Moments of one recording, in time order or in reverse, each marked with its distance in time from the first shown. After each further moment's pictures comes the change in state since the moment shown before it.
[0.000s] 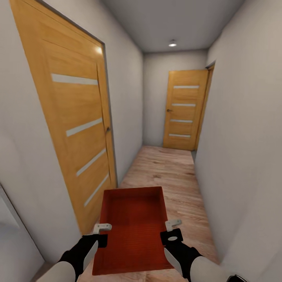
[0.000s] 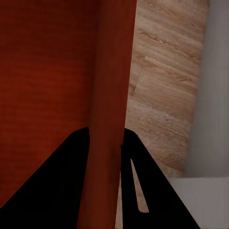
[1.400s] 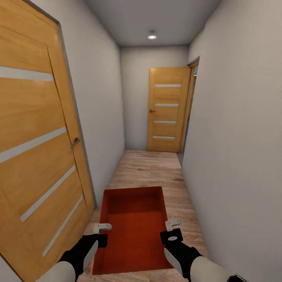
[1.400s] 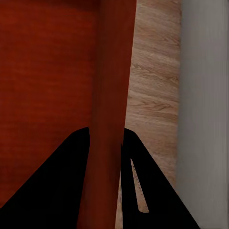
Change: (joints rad) left arm 0.000 0.000 0.000 -0.001 0.000 -0.001 0.000; right arm 0.000 -0.001 0.001 -0.003 0.000 0.000 -0.001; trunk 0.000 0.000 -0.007
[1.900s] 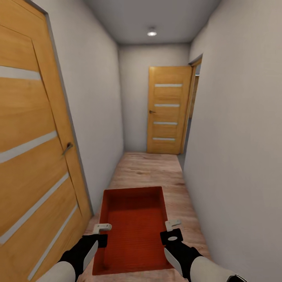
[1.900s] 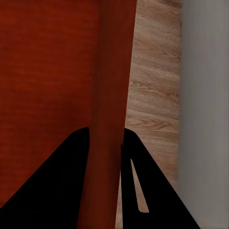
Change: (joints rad) left arm 0.001 0.000 0.000 0.000 0.000 0.001 0.000; right arm 0.000 0.001 0.000 0.002 0.000 0.000 0.001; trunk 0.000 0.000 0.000
